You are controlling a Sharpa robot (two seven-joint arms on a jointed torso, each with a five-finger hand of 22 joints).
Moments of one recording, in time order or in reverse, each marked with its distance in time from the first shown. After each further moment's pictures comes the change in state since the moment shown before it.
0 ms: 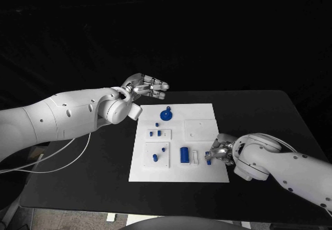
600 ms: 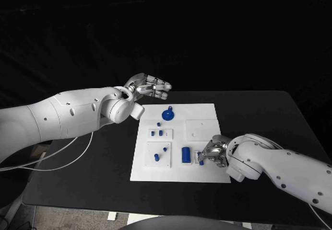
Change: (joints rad) left arm 0.000 0.004 0.000 -0.001 -0.004 0.000 -0.009; left_hand -0.004 -0.004 0.003 0.010 0.000 -0.021 0.007 0.000 0.000 -0.007 0.000 0.000 0.000 -0.004 0.004 0.000 0.000 0.000 0.000 0.000 0.000 -0.002; right arm 0.000 0.059 -0.003 -0.031 0.144 -0.046 -0.011; right_hand 0.017 0.027 -0.071 -0.009 -0.027 0.005 -0.006 0.006 -0.016 0.007 -0.007 -0.004 -0.009 0.002 -0.002 -0.004 -0.005 0.000 0.000 0.000 -0.016 0.001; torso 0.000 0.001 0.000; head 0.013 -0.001
